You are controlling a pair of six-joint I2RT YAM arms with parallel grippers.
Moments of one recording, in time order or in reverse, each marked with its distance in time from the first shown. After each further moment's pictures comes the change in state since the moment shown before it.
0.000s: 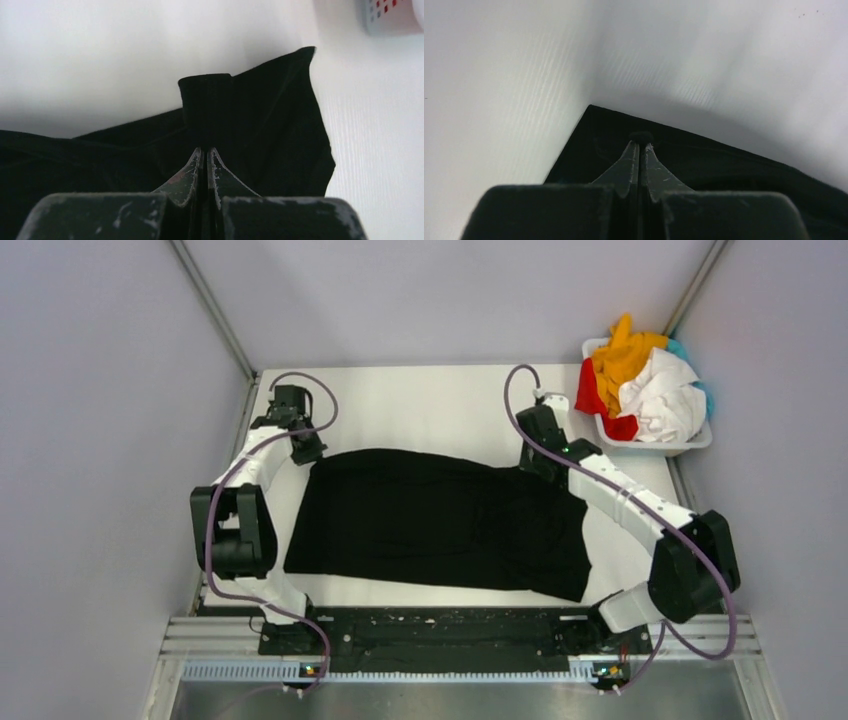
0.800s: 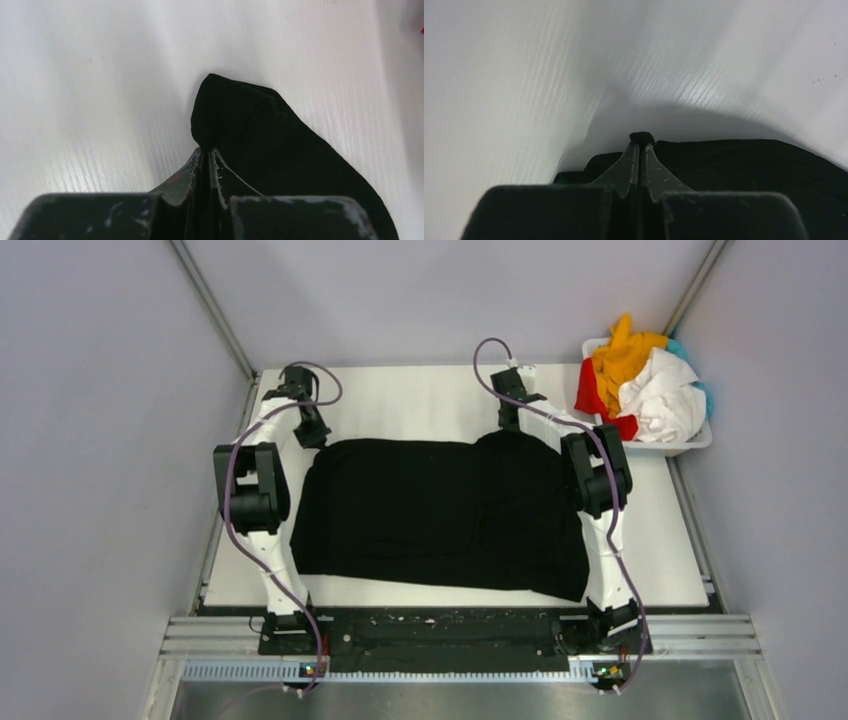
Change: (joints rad) left arm 0.014 0.342 0.344 -0.110 -0.004 0.001; right arm -0.126 0.789 0.632 0.093 0.012 -0.077
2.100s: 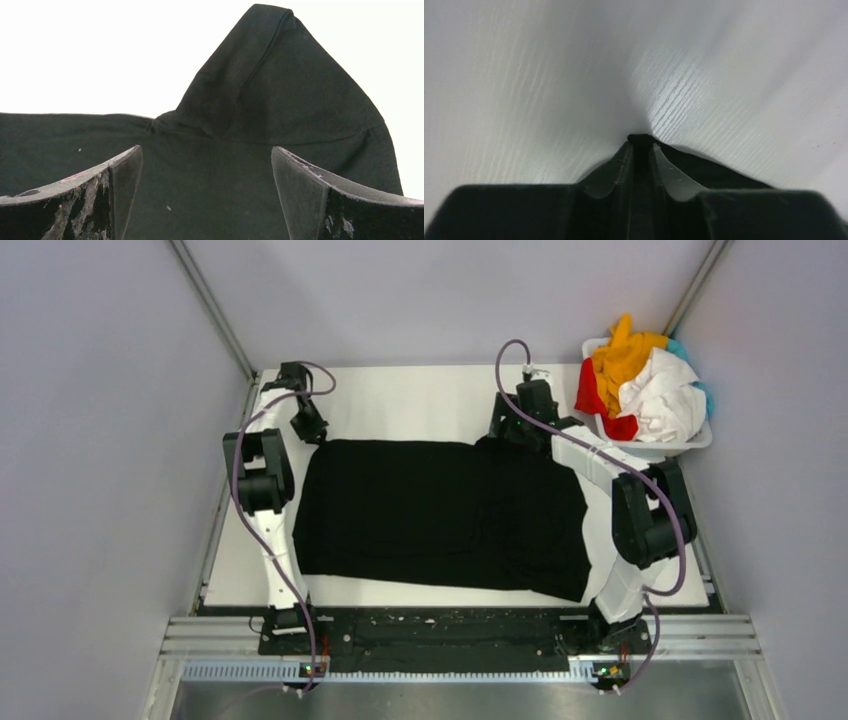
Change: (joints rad) left arm 0.062 0.252 0.271 -0.080 0.105 -0.031; right arm 0.013 -0.531 -0.517 0.189 -0.301 0.028
